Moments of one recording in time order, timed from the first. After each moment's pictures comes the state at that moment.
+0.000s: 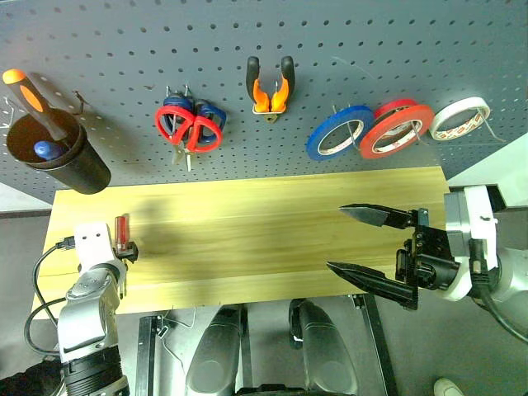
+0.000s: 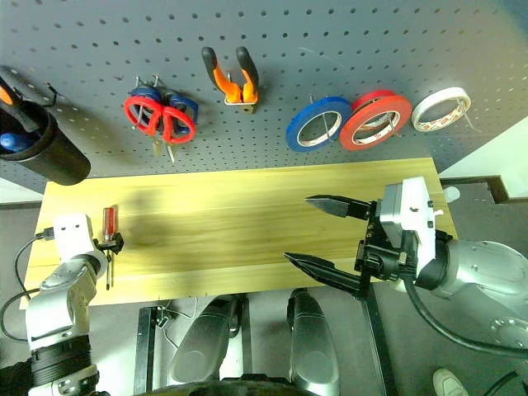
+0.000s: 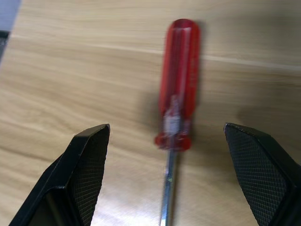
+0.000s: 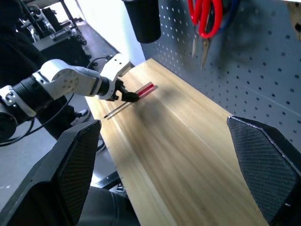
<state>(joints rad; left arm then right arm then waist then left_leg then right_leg) -0.09 0.23 0.45 -0.22 -0.06 0.84 -0.04 0.09 -0.98 -0.44 -0.84 1.20 0.63 0.68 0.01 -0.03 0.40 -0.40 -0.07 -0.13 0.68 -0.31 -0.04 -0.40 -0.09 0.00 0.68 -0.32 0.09</state>
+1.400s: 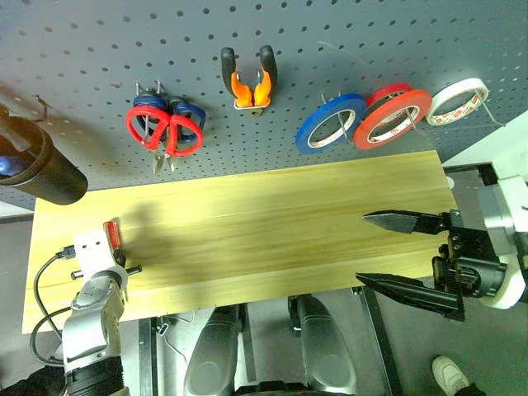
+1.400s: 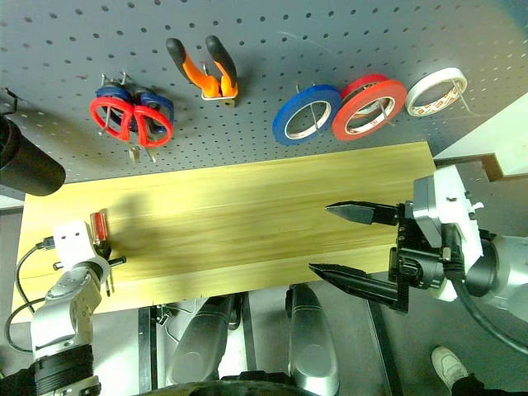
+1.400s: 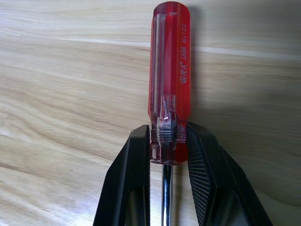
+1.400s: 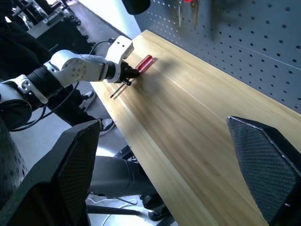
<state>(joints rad) -0.01 0.20 0.45 -0.21 -0.12 0.73 0.03 0.16 -1.12 -0.72 -0.82 1.40 0.80 0.75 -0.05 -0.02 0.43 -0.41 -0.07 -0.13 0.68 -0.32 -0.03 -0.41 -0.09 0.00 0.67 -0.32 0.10</state>
